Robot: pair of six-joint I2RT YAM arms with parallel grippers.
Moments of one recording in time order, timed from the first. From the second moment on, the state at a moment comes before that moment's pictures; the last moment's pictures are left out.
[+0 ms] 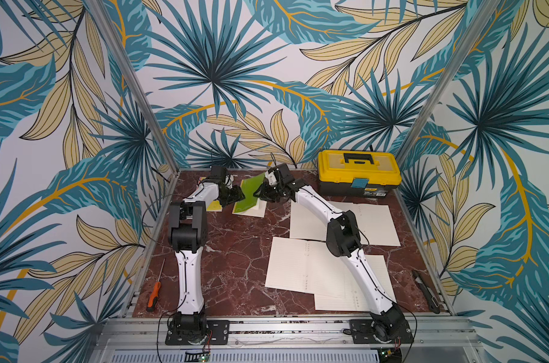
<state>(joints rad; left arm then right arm) -0.04 2.28 1.77 -0.55 0.39 -0.32 0.54 2.66 2.51 -0.57 -0.47 0.72</state>
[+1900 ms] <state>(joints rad) -0.04 1.89 1.40 -0.55 0.33 -0.37 0.52 2.74 2.49 -0.66 -0.45 0.77</state>
